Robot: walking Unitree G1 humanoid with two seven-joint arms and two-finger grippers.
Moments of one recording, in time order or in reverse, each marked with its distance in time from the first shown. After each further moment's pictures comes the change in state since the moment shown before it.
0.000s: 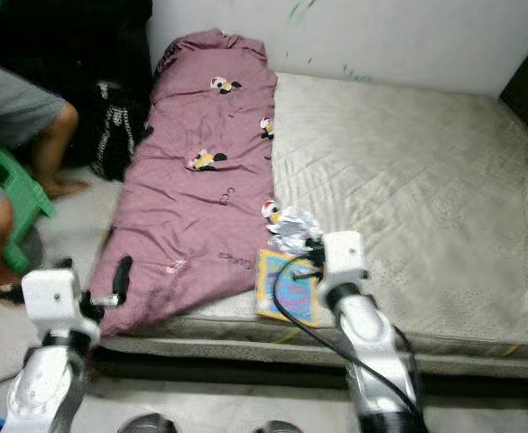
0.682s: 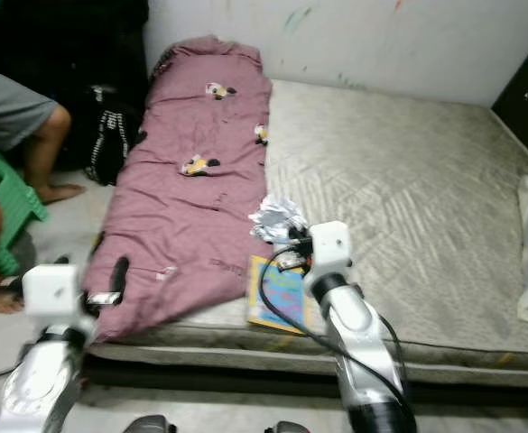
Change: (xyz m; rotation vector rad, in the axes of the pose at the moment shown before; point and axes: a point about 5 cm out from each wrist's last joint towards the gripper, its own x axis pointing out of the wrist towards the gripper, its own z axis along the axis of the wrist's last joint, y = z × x) left arm -0.010 0.008 0.000 0.056 0.026 -0.012; right arm -0.002 0.007 0.011 0.009 -0.084 0.052
